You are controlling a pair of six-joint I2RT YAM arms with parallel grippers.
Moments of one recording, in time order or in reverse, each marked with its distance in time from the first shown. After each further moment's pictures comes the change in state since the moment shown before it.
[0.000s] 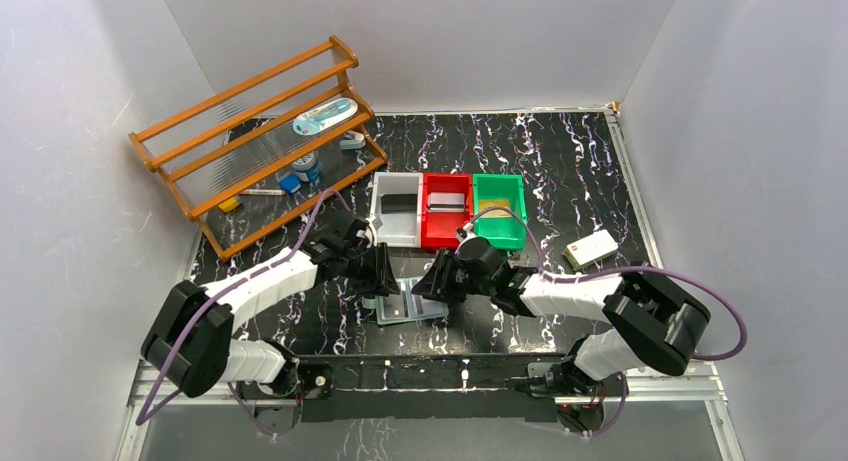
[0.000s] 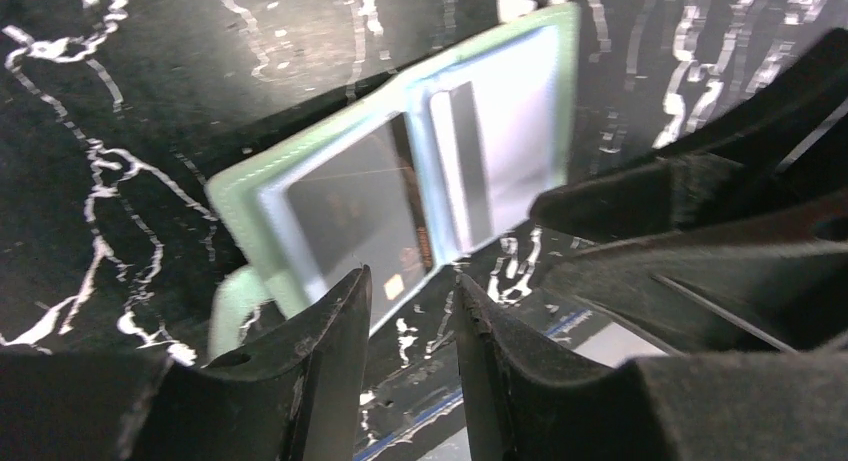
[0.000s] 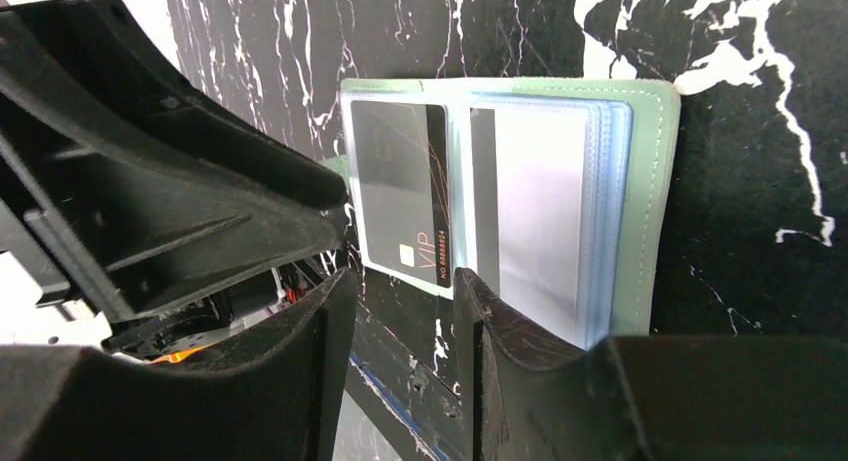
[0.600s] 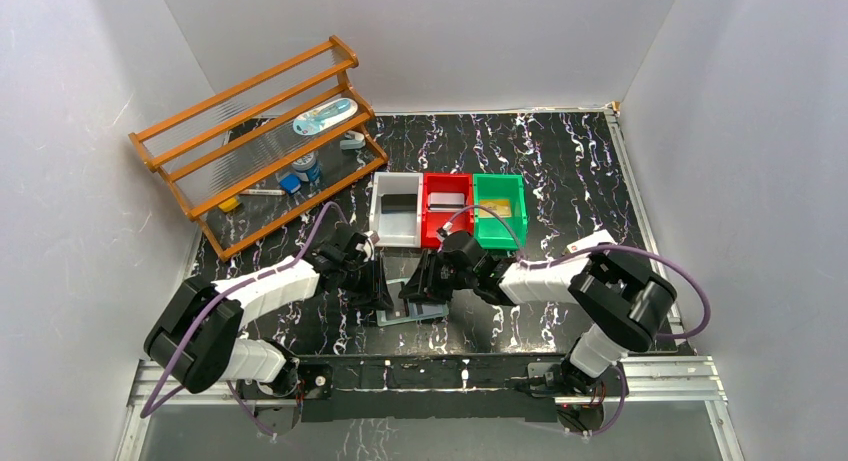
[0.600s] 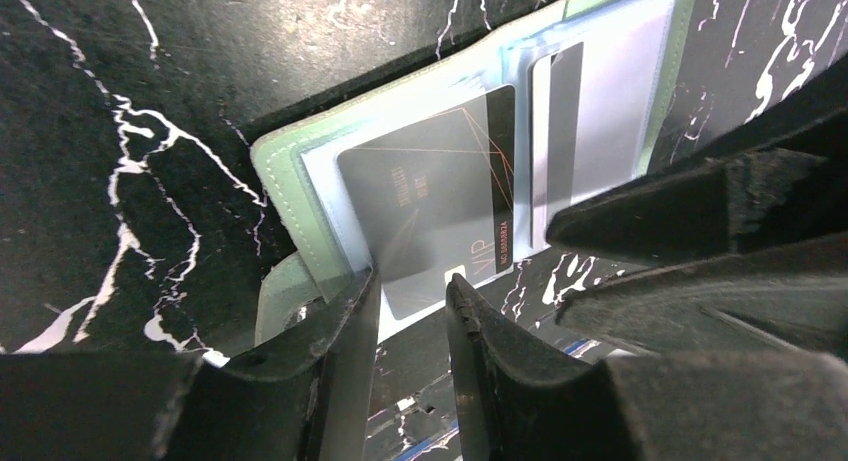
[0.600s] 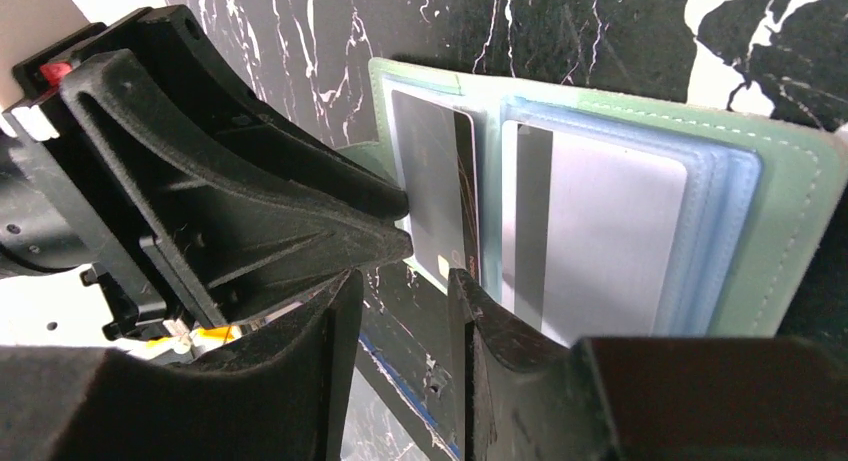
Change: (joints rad) left arm -0.004 0.042 -0.107 0.053 -0.043 0.013; right arm 0.000 0.176 0.109 0.018 -0.138 -0.005
